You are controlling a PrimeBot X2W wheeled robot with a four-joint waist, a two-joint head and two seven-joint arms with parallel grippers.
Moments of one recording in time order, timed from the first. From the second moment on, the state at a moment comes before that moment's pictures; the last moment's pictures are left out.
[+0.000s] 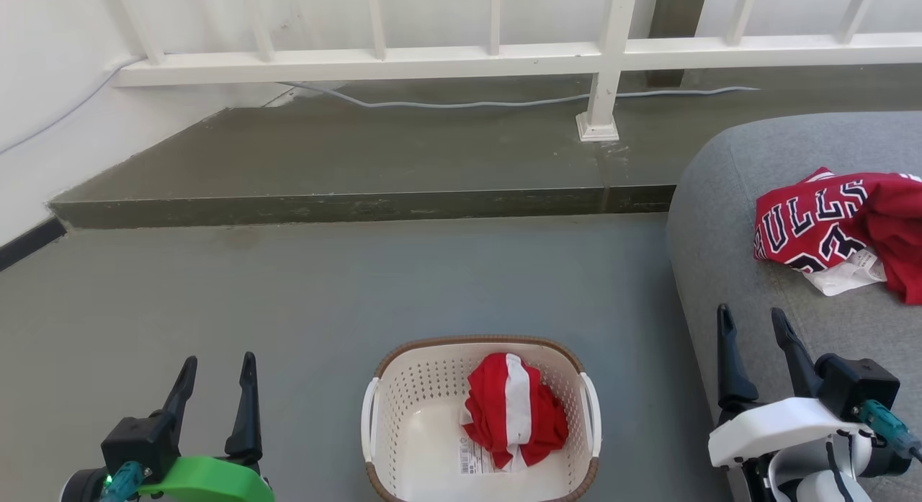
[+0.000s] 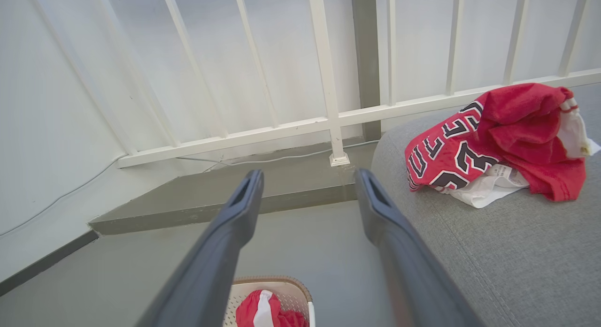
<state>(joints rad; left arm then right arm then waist) 0.07 0.24 -0.30 0.09 -0.48 0.12 -0.25 0.13 -0.06 0.12 0.04 0.26 -0.12 -0.18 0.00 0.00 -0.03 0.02</state>
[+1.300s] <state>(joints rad) -0.14 0.24 -0.40 0.07 -0.40 0.08 -0.10 -0.08 -0.08 0.08 -0.12 0.24 -0.12 -0.16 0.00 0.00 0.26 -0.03</state>
